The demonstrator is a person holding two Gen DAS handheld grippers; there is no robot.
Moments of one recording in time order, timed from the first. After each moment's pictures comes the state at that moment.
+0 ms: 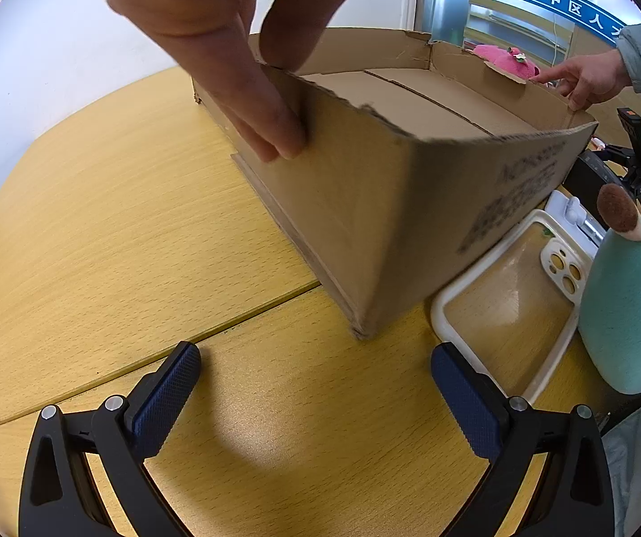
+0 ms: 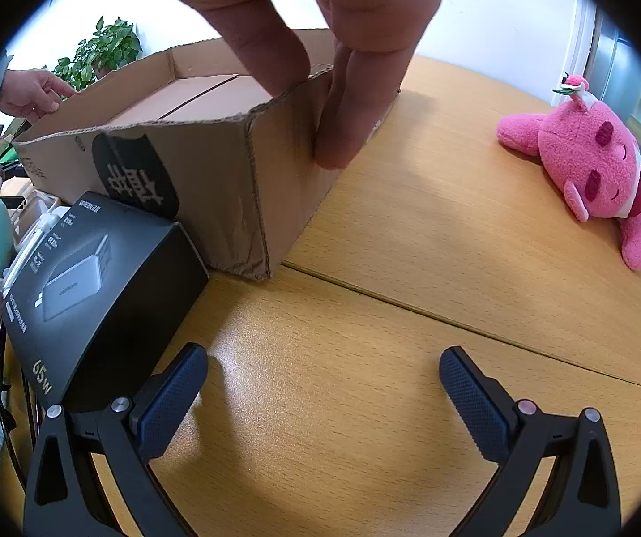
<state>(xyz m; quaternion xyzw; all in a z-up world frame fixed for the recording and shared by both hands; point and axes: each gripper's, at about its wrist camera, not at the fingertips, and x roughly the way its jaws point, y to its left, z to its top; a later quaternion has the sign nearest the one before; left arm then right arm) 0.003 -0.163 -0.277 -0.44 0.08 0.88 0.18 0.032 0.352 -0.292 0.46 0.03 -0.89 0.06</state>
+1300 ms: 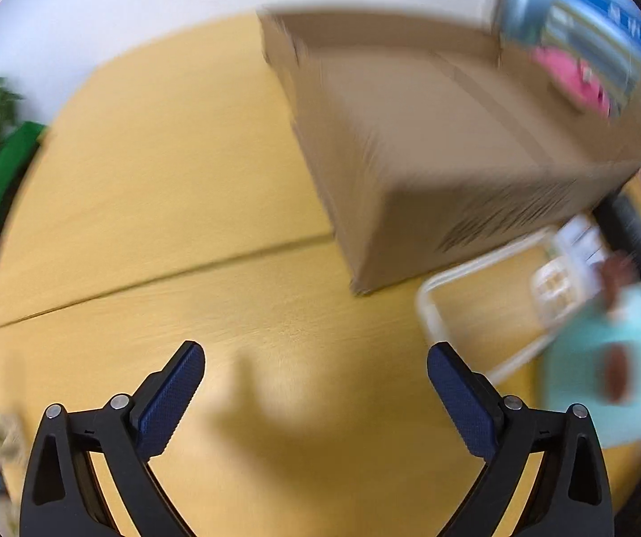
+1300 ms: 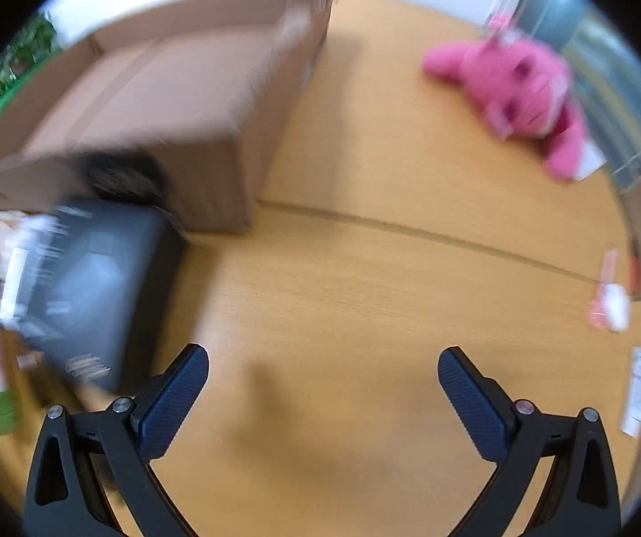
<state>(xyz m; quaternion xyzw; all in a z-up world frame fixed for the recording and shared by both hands) 0.034 -0.135 -0.228 -0.51 0.02 0.86 0.04 0.058 0.323 -0.204 0.55 0.00 -0.83 -0.09</state>
